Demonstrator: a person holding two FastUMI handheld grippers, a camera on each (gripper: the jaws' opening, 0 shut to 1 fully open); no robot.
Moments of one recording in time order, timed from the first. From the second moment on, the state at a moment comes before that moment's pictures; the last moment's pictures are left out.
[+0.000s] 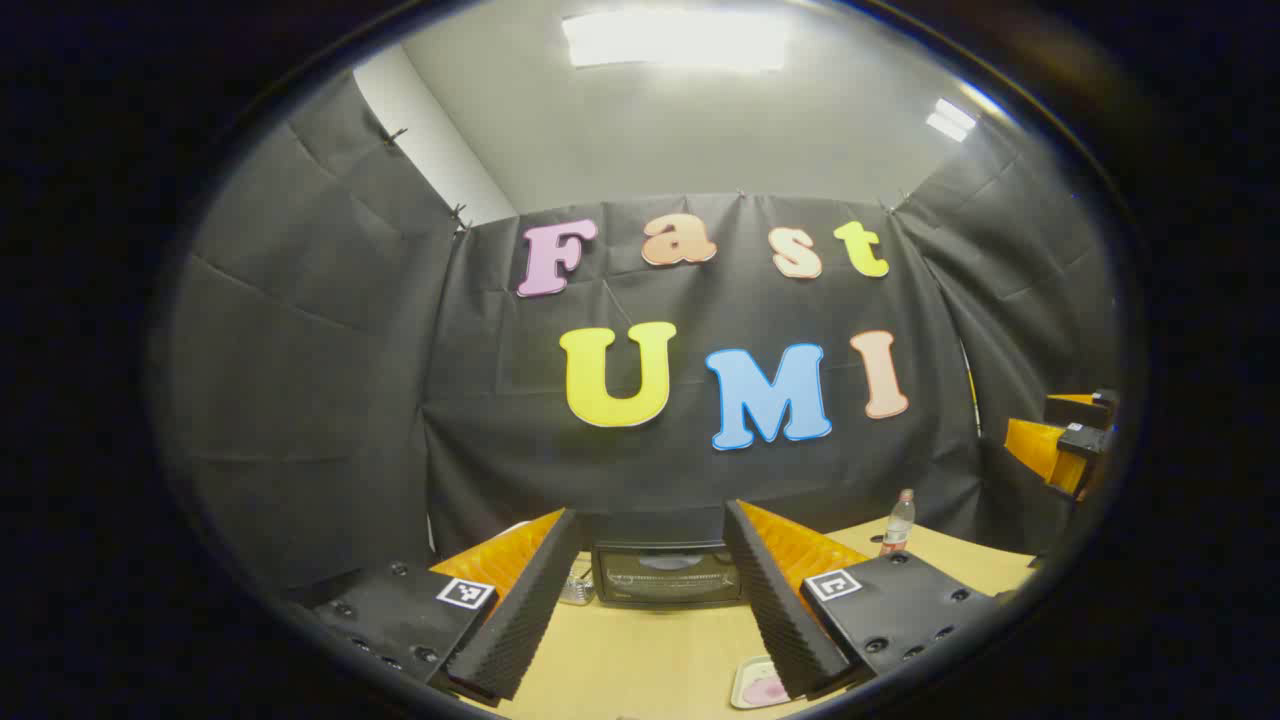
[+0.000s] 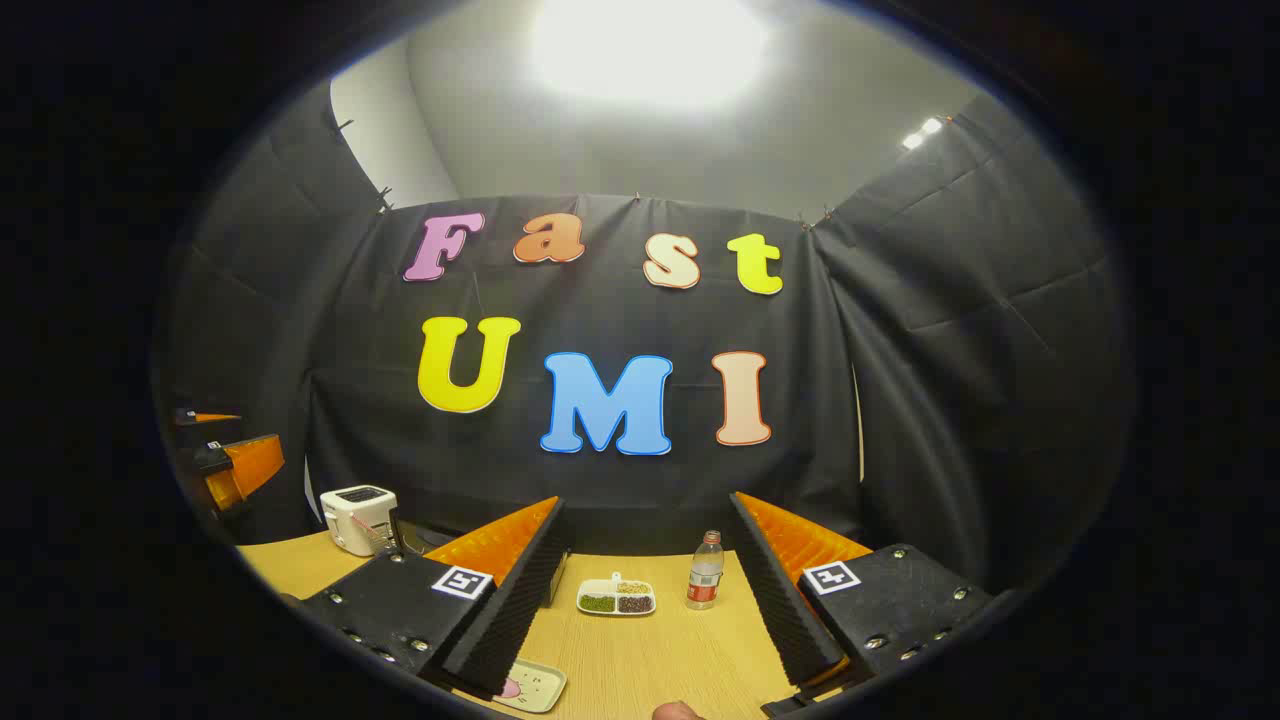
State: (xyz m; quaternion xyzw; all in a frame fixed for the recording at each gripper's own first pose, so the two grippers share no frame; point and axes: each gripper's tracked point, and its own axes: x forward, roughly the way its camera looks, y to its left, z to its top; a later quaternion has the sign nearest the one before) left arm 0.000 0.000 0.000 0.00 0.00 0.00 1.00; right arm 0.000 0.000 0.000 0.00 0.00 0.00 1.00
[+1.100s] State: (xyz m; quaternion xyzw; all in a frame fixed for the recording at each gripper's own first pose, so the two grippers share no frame) left arm 0.032 -0.017 0.011 -0.01 -0.01 0.03 1.00; right arm 0.017 -0.013 -0.023 0.02 0.01 0.03 1.00
